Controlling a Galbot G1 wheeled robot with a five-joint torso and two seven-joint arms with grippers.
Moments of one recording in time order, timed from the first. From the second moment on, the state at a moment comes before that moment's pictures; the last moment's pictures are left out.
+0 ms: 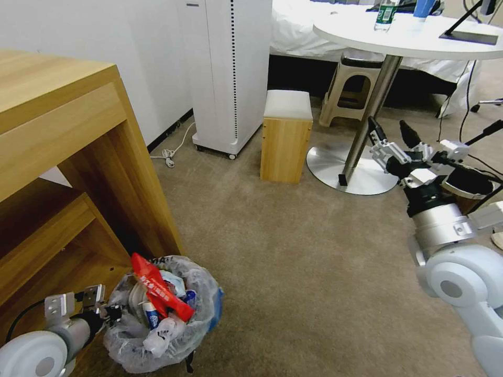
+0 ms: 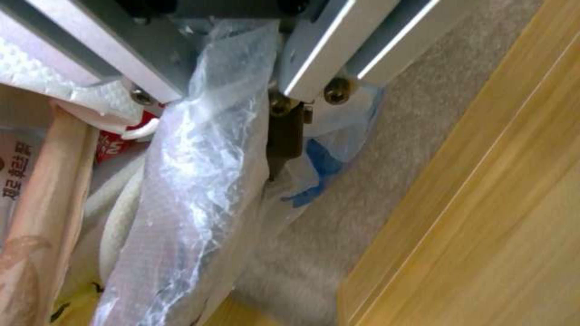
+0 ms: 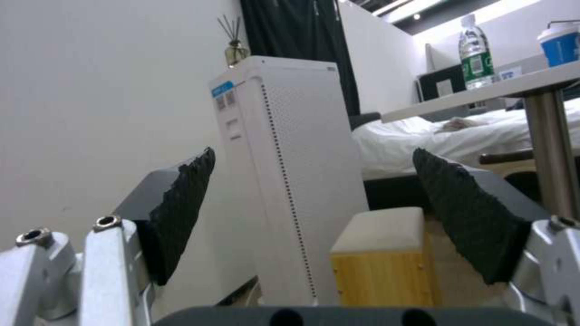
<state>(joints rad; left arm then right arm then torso) 1.81 -0.66 -0.73 -2.06 -1.26 0.50 -0.41 -1.18 0.83 0.56 2.26 0.96 0.05 0.23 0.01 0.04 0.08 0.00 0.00</state>
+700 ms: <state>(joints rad) 1.78 -0.66 -0.68 -2.02 -1.28 0.51 -0.43 -1.20 0.84 0.52 2.20 0.90 0.09 0.22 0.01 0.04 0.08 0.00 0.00</state>
